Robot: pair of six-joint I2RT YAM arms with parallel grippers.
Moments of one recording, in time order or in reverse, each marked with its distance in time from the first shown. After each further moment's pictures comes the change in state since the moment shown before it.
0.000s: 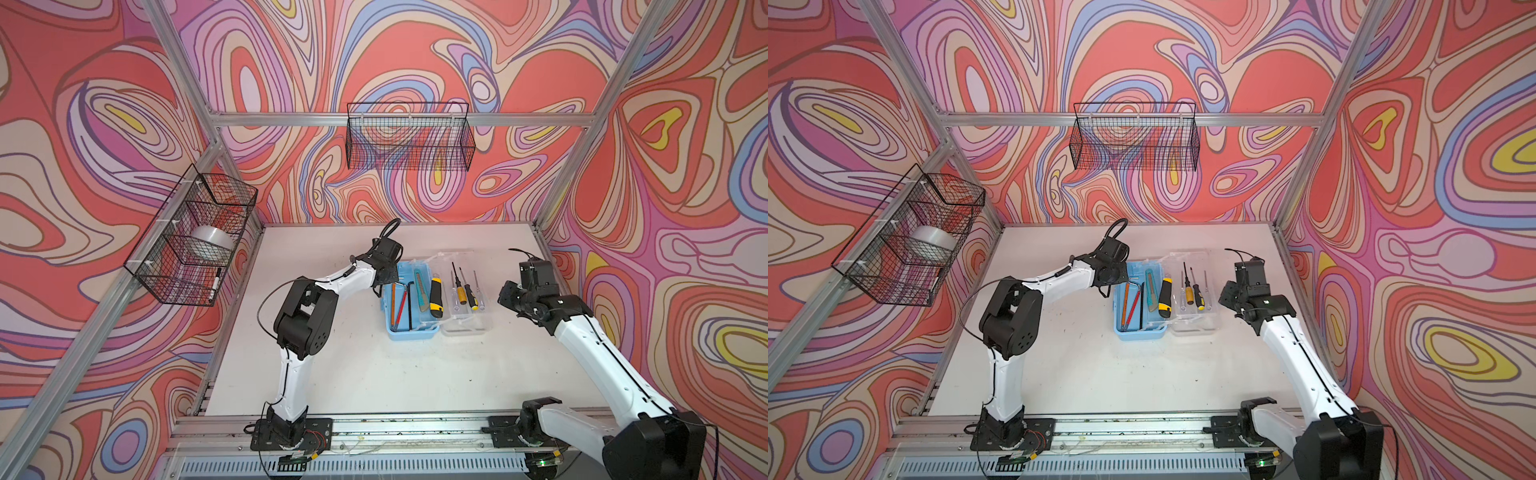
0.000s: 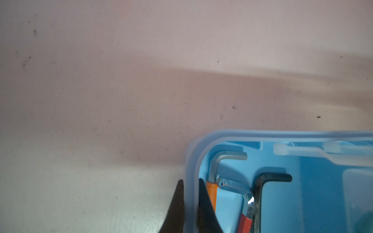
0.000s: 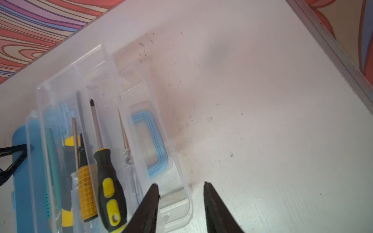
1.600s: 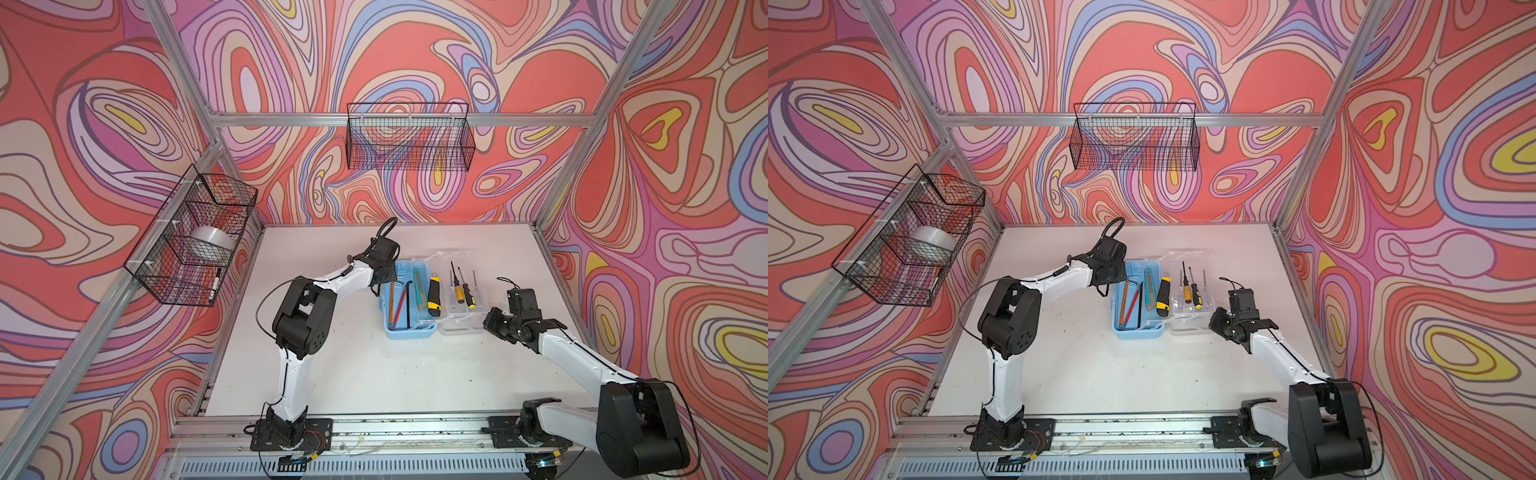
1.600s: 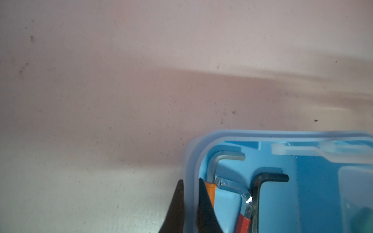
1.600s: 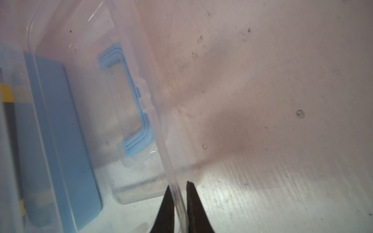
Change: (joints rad) left arm 0.017 -0.001 -0.011 0.031 0.035 0.010; right arm -0.010 0.101 -0.322 0.346 -0.237 0.083
